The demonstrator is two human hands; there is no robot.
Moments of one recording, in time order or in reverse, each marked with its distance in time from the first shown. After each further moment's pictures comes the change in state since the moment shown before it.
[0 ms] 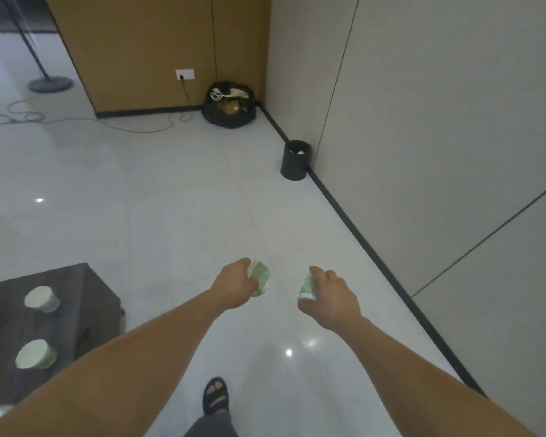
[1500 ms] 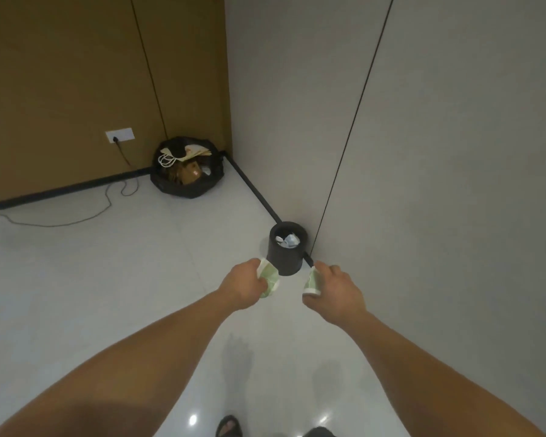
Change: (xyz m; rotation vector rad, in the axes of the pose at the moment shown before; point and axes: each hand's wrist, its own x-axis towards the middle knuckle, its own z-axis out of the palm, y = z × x) left_hand 0.843 0.166 -0.225 0.098 -0.080 0.118; right_hand 0.836 -0.036 -0.225 0.028 0.138 0.112
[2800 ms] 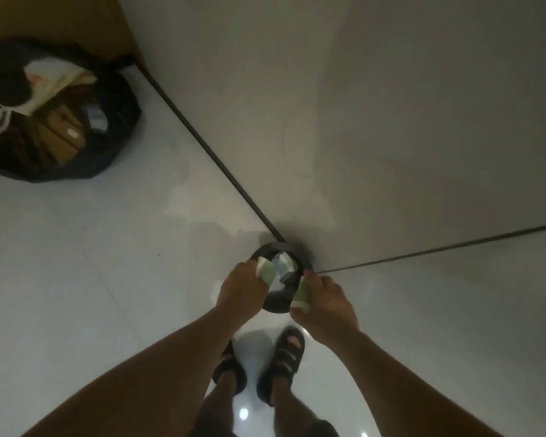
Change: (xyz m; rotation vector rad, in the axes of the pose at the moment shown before) left_hand 0.713 -0.041 0.096 0.035 -0.311 -0.136; right_hand 0.645 0.095 0.162 0.013 -0.305 0.190
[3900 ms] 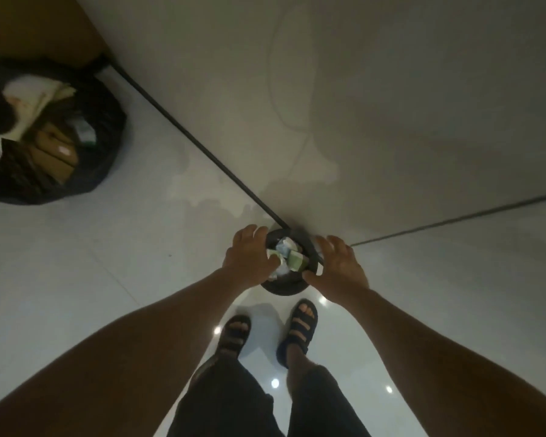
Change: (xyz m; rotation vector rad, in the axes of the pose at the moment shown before) left_hand 0.035 0.023 -0.025 0.298 -0.112 0.170; right_hand 0.020 0.009 -0.037 0.170 0.003 0.131
